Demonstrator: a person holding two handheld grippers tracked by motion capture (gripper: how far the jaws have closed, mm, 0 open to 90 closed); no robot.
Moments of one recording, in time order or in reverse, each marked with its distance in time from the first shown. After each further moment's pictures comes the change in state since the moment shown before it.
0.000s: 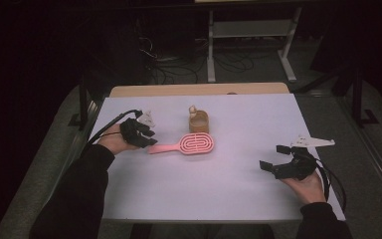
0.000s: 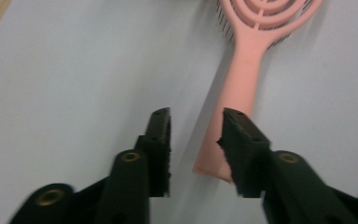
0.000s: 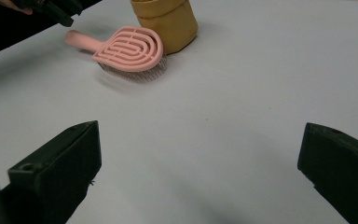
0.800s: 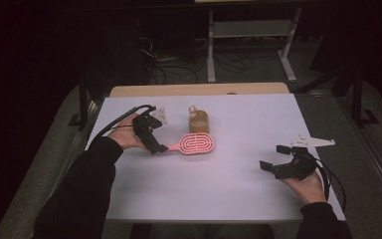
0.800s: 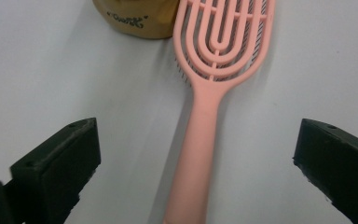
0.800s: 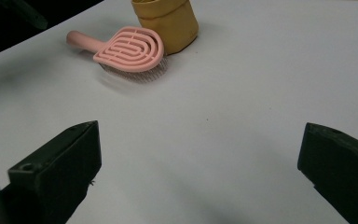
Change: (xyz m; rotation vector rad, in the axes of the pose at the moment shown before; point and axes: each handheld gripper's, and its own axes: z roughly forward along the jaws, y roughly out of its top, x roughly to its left) left arm -0.007 0.039 0.006 0.016 -0.110 0.064; right arm 0.000 0.000 -0.001 -0.003 0.003 0.000
